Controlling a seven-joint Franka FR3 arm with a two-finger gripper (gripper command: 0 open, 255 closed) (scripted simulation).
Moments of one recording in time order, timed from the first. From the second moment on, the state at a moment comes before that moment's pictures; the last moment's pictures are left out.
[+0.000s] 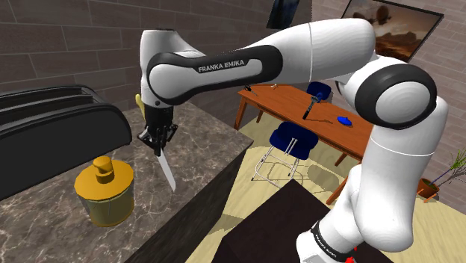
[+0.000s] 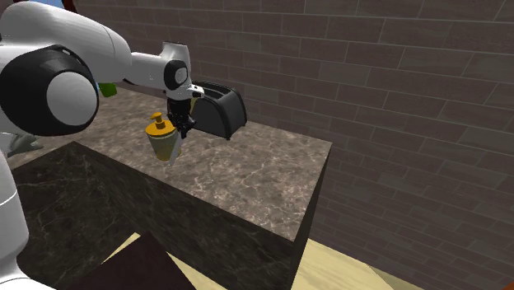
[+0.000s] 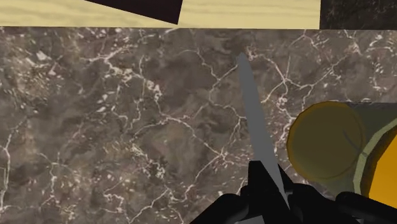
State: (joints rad) arm 0.44 0.33 0.14 -1.69 0.07 1.95 0.31
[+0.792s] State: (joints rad) arm 0.44 0.39 0.14 -1.77 0.06 2.10 0.30
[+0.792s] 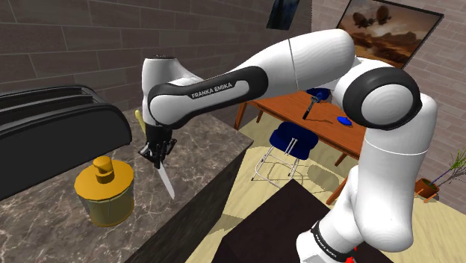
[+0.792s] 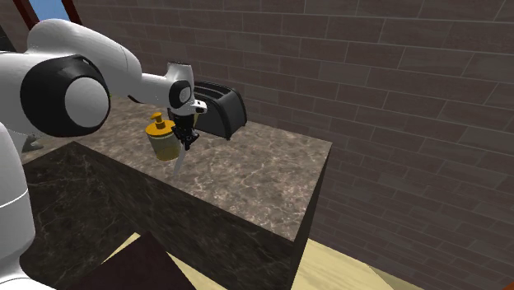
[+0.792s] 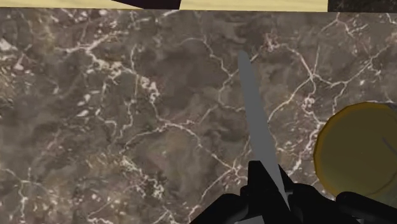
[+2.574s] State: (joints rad) arm 0.44 0.46 0.14 -1.80 0.06 2.19 0.29
